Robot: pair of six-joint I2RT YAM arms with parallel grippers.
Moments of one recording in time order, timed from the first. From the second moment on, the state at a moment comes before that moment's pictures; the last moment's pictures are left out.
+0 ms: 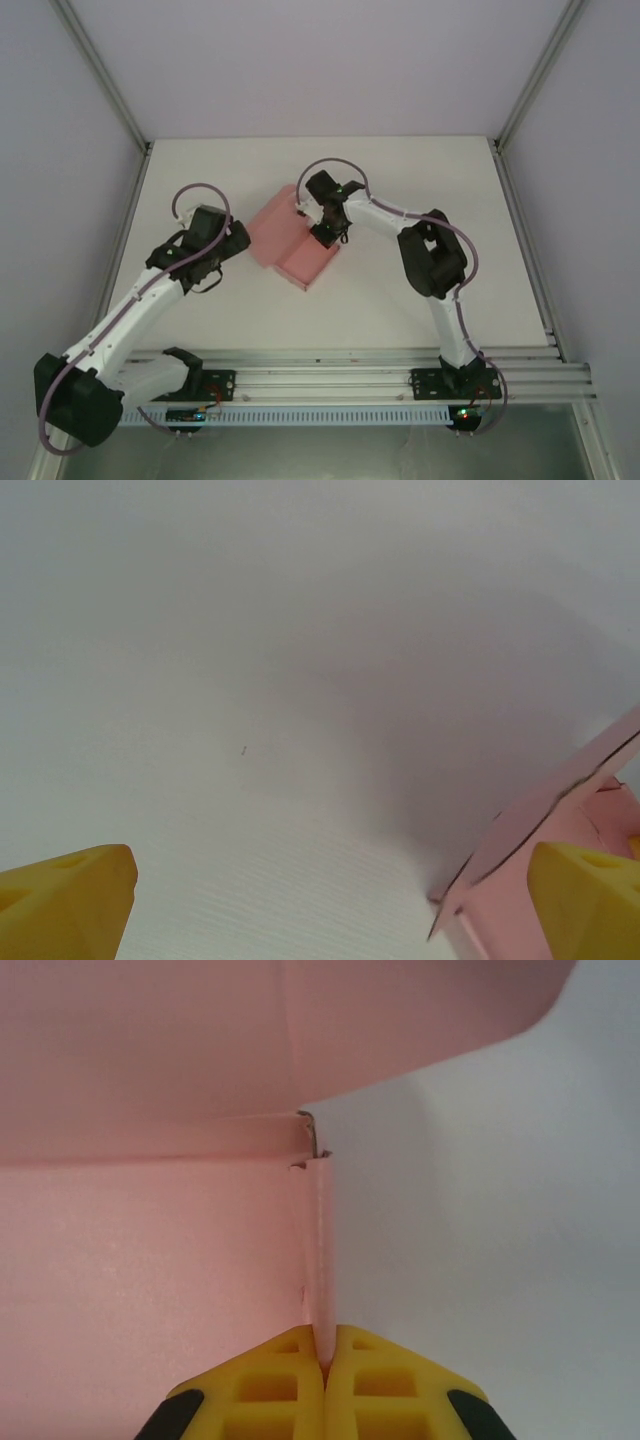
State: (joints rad) left arm -0.45 1.05 0.88 -0.71 -0.35 -0.82; right arm 0.65 2.15 1.69 -0.80 0.01 -0.17
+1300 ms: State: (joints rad) left arm -0.30 1.77 1.44 -0.59 0.45 0.00; right arm 0.36 1.77 1.44 -0.58 -0.36 -0.11
